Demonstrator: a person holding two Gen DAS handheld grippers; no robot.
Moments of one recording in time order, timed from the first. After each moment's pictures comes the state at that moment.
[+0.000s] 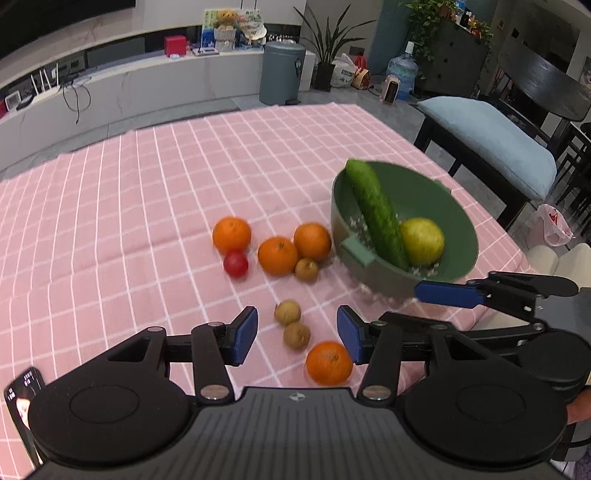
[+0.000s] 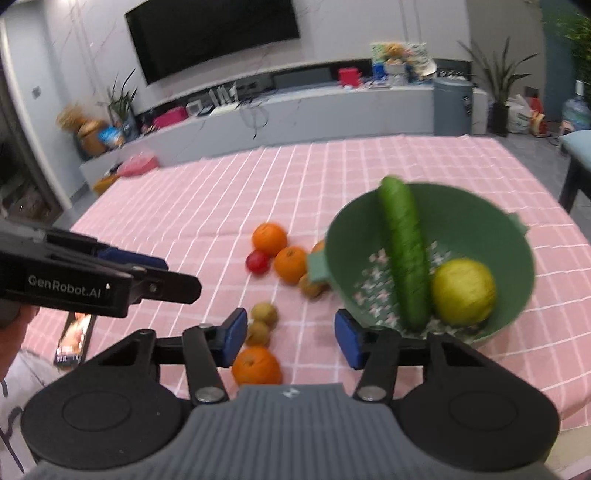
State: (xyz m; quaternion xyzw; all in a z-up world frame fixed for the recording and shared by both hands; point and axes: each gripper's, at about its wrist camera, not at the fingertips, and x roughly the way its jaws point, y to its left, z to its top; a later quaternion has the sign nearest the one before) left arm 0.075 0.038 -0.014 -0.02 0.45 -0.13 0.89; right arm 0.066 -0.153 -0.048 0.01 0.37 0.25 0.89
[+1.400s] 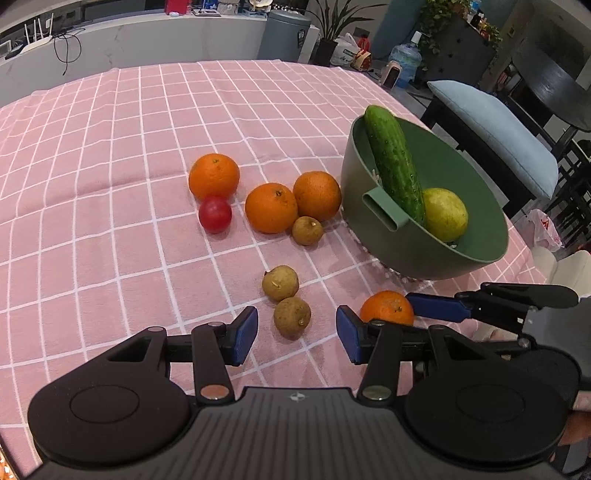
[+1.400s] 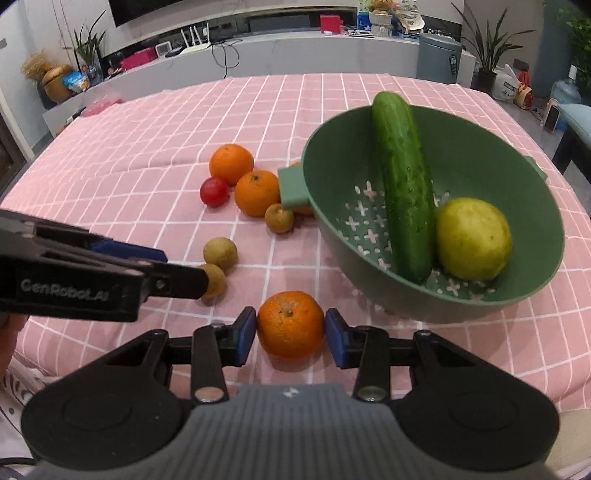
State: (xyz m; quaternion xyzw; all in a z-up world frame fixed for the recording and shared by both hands) left arm 0.100 0.039 -0.085 -0.07 0.48 -0.15 0.86; right arm 0.086 -0.133 -0.099 -0.05 0.45 0.20 0.87
